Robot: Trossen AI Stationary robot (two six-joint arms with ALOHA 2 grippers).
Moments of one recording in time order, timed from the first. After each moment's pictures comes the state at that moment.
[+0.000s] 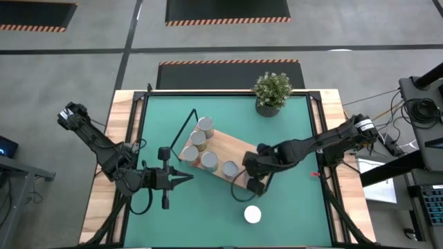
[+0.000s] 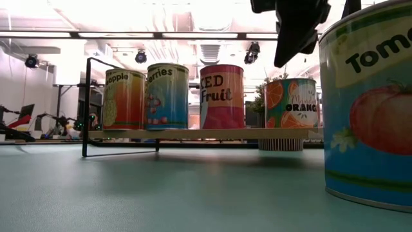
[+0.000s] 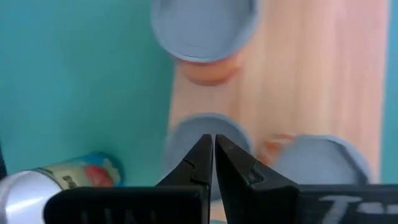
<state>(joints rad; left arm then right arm) -0.73 1.15 0.99 -0.16 -0.80 0.06 0.27 1.59 1.31 -0.83 0.10 0.59</state>
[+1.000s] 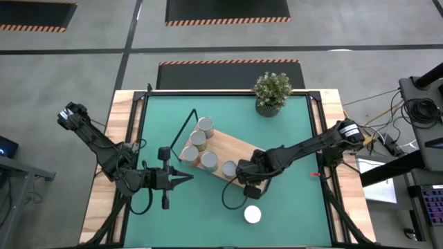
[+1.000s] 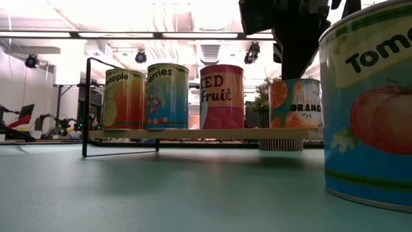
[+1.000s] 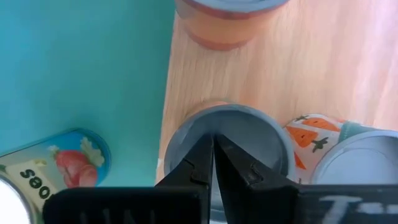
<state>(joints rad) -0.73 1.15 0.99 -0.17 -0.80 0.06 0.30 1.77 1.41 -0.94 0.04 0.58</state>
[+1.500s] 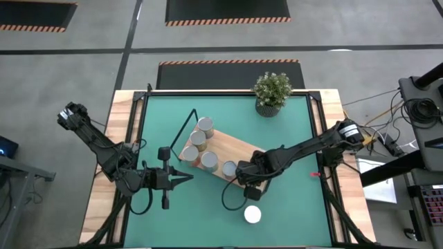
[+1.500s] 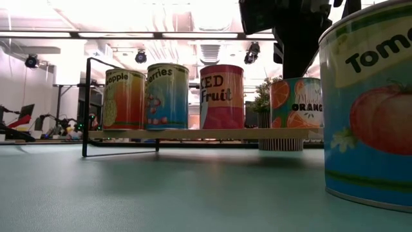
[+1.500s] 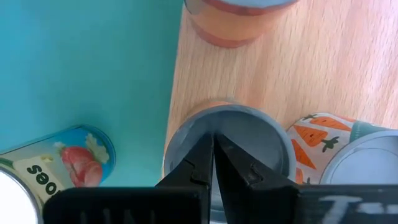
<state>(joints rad) -0.73 1.15 0.99 -0.17 -0.80 0.06 0.31 1.79 1.41 -0.94 0.02 0.58</state>
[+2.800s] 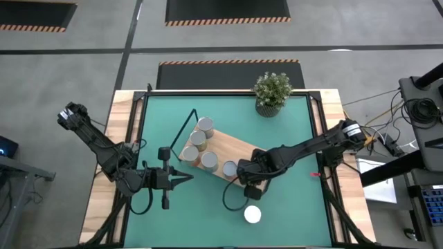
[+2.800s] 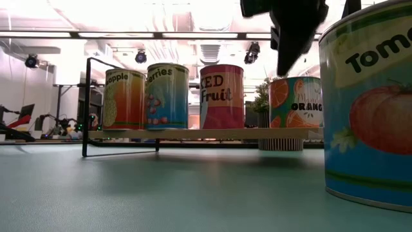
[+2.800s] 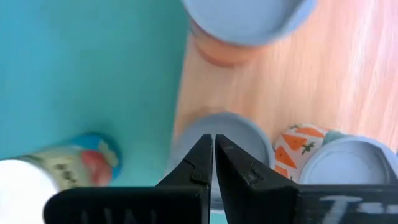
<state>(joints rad) -0.73 1.15 0.99 -0.17 -0.80 0.04 0.31 1.74 1.45 -0.97 0.06 0.56</state>
